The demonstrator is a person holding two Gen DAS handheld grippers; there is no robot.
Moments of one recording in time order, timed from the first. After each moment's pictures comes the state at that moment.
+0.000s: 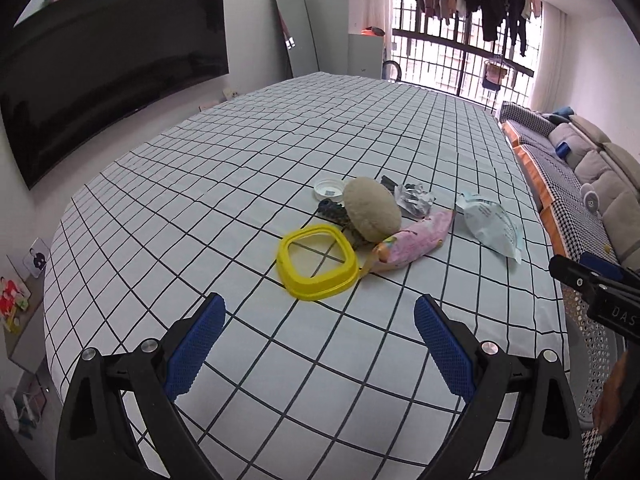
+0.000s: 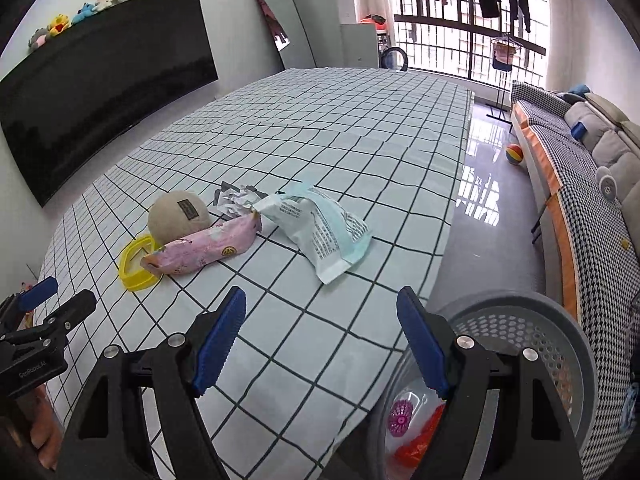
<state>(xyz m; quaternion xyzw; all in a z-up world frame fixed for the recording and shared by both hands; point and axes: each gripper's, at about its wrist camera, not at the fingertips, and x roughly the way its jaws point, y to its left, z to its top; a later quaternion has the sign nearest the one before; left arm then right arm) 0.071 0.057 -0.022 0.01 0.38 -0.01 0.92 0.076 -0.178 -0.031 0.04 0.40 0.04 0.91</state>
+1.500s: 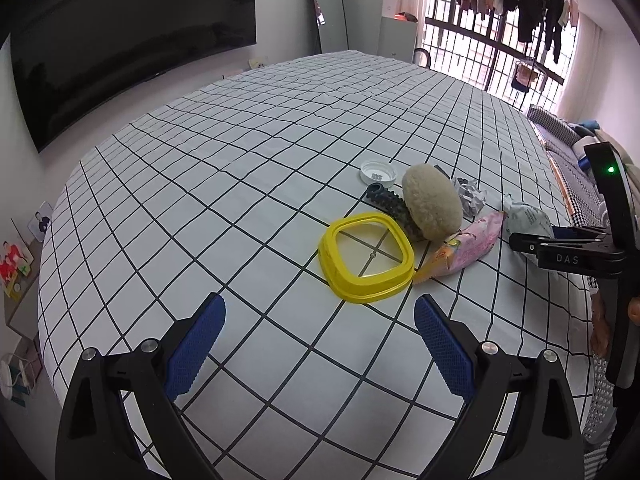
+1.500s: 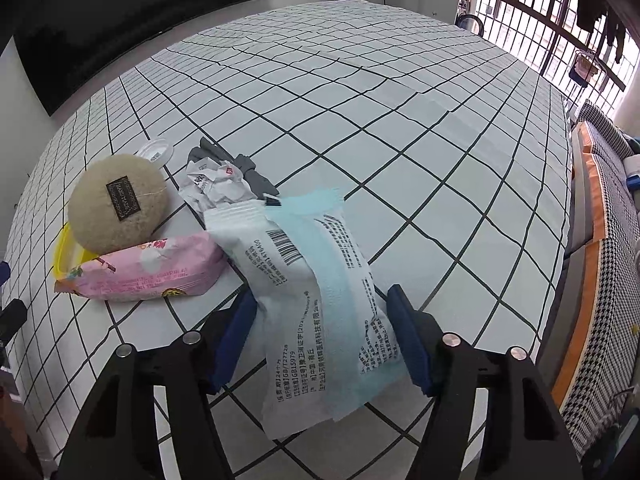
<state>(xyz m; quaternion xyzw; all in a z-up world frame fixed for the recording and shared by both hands) 0.096 0.088 -0.042 -0.03 0.42 0.02 0.91 0.212 -0.154 -0.084 -0.06 0.51 0.13 0.85</state>
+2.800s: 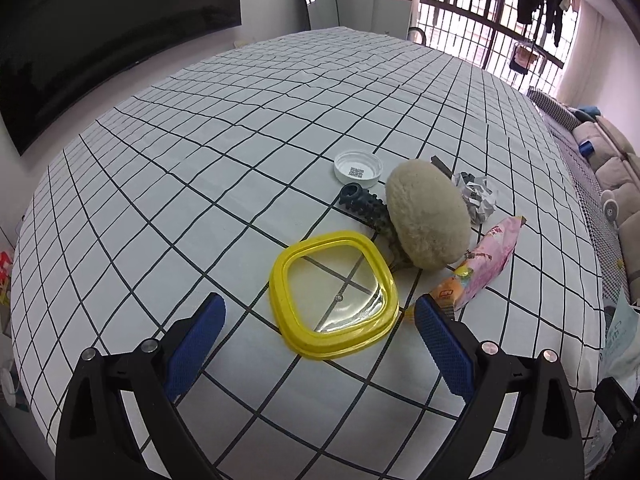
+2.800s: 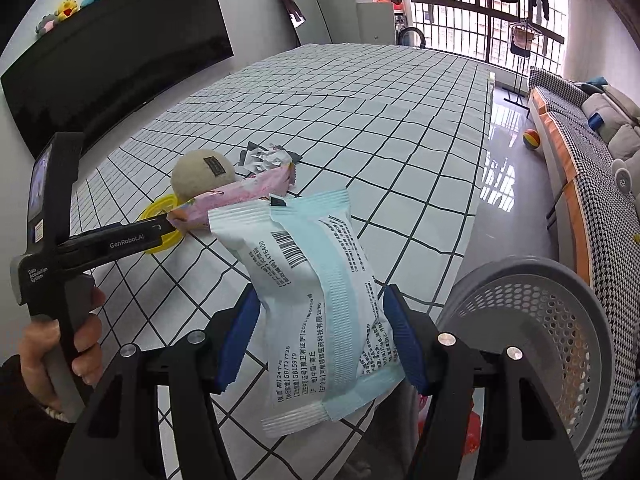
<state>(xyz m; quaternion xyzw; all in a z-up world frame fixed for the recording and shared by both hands) 0.160 0.063 -0.067 -0.03 0.46 0.01 0.89 0.054 -0.162 -0.046 0.04 0.44 0.07 0.89</state>
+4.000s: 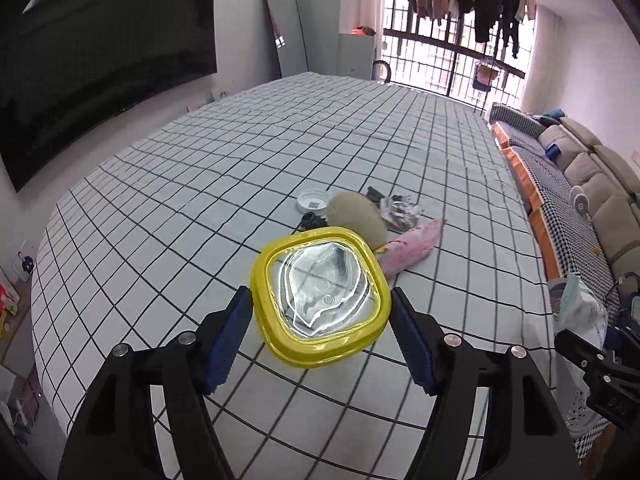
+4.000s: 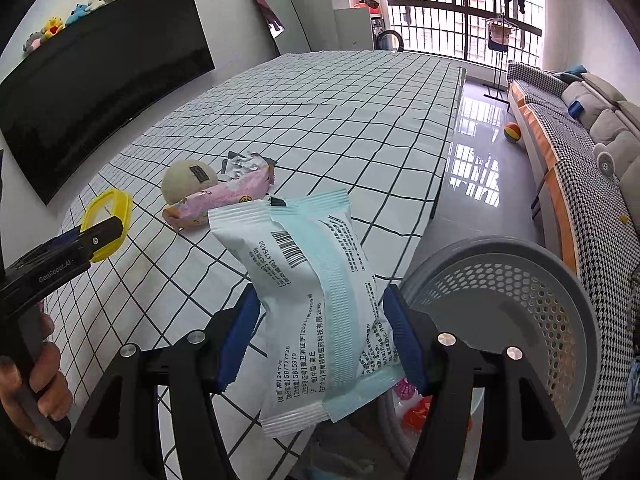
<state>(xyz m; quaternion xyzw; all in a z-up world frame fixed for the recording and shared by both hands) 0.083 0.044 -0.009 0.00 0.38 -0.05 0.92 0.024 -0.182 -0.033 0.06 0.43 0.03 0.90</state>
